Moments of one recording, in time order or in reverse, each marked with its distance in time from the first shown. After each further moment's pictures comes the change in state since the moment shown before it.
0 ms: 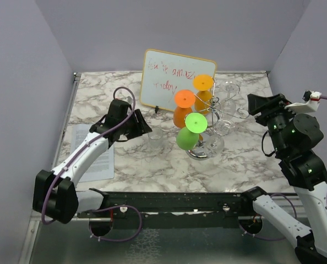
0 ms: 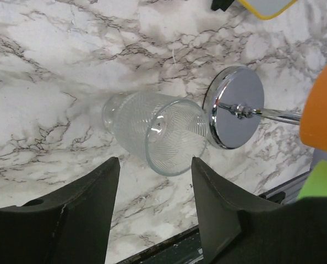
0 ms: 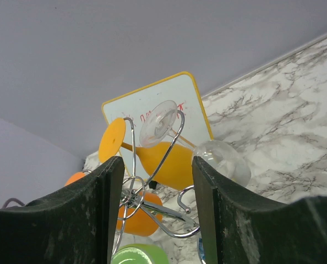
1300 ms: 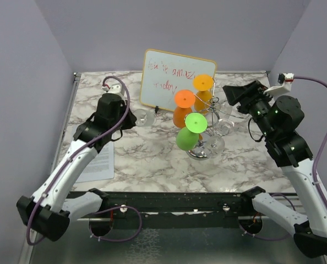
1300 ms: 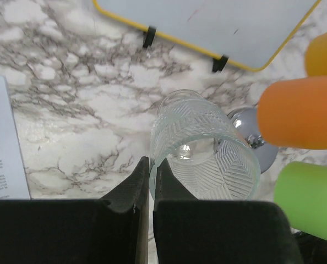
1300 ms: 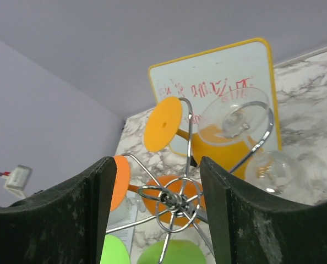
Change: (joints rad) left arm -0.072 -0.083 0.209 -0.204 -0.295 0.193; right arm 0.000 0.154 -0.012 0.156 -0.247 0.039
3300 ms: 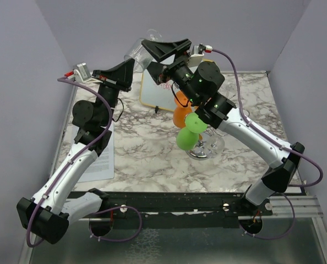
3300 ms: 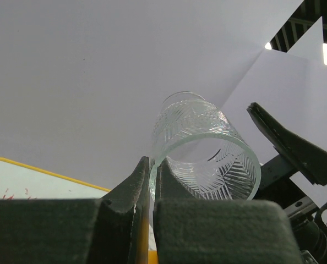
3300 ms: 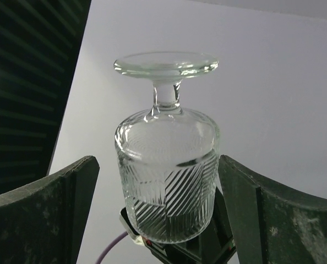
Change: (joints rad) left arm 0.003 -0.081 -0.069 1.194 -0.042 -0.170; right arm 0.499 0.742 0.562 0.485 0.070 0.750
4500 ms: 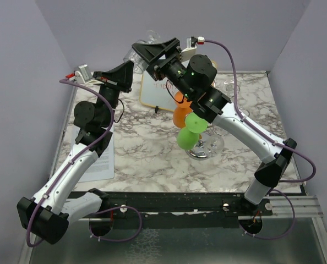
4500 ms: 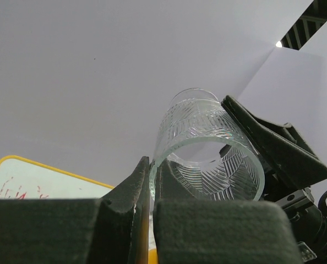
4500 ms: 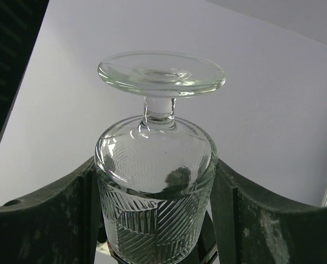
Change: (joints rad) left arm -0.003 -0.008 -0.024 0.010 -0.028 0.038; right arm 0.001 0.102 0.154 -0.101 -0.058 -0.166
